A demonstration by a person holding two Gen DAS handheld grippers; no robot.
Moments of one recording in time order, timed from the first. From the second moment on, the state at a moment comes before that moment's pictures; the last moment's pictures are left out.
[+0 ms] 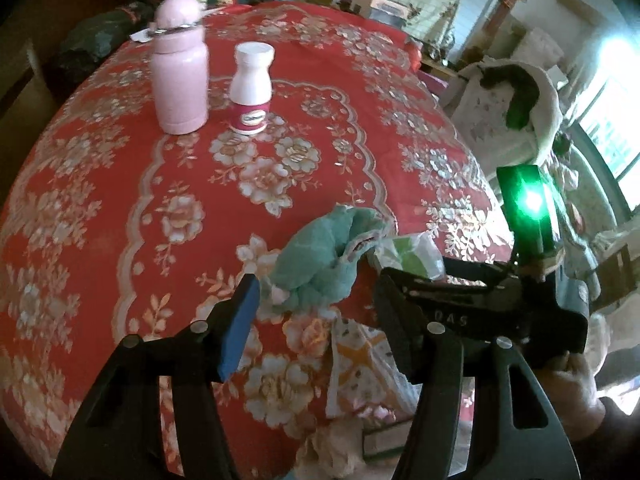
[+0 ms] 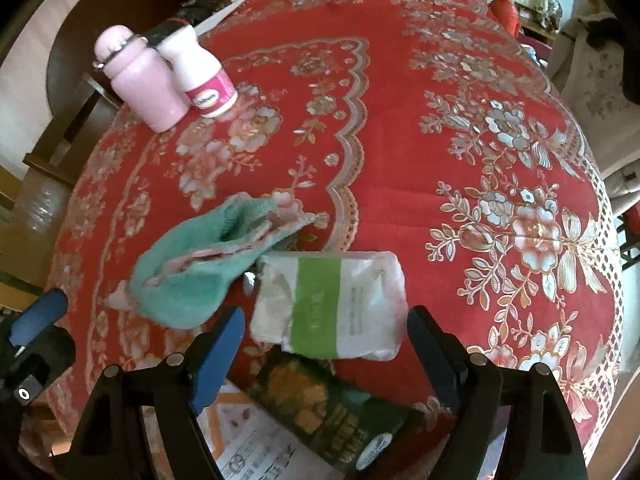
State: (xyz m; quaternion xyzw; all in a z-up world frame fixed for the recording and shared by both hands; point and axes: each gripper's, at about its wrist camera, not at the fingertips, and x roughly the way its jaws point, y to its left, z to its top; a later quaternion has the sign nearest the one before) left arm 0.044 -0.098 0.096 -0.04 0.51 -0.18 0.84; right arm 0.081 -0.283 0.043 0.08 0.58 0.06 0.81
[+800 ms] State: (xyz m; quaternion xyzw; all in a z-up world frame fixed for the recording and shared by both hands) left arm 0.069 -0.105 0.084 -0.03 0.53 -0.19 0.83; right arm 0.024 -0.330 0.108 0.15 0.50 0.04 0.85
